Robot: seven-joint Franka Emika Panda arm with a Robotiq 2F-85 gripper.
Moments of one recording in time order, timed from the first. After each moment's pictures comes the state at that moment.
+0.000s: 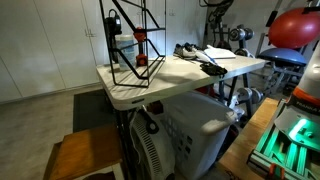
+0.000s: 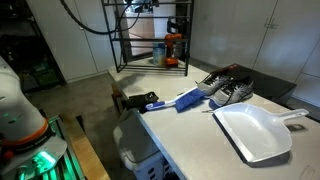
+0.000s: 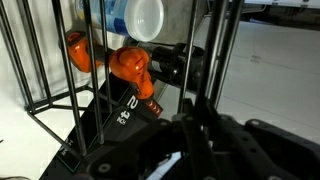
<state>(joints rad) 0.01 -0.04 0.00 -1.81 0.72 2.55 0.46</state>
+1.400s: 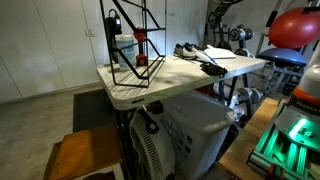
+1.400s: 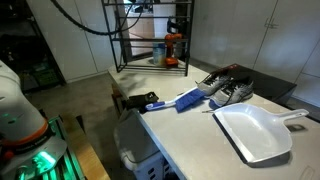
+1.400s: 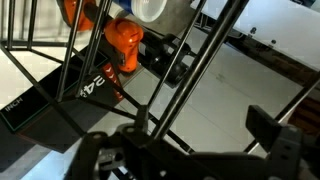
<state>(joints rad) 0.00 -0.17 -0.07 -1.90 0.86 2.50 -0.04</state>
